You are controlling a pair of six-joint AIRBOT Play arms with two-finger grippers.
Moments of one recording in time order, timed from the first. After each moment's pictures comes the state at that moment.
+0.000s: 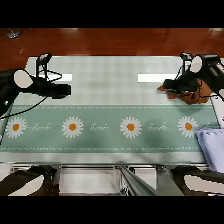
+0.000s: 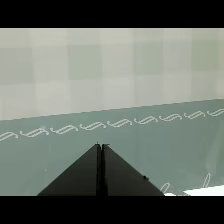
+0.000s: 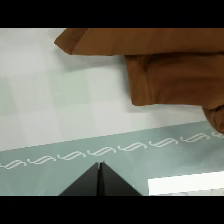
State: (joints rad) left arm -0.16 -1.18 1.02 1.34 -1.00 -1.61; right arm 0.08 -1.43 1.29 -1.63 1.23 1.86
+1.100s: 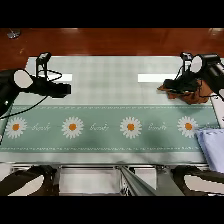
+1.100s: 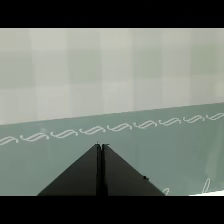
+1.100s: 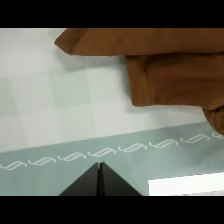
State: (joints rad) left arm -0.16 -1.18 1.02 1.34 -0.96 -1.61; right arm 0.08 -1.43 1.29 -1.63 1.22 1.86
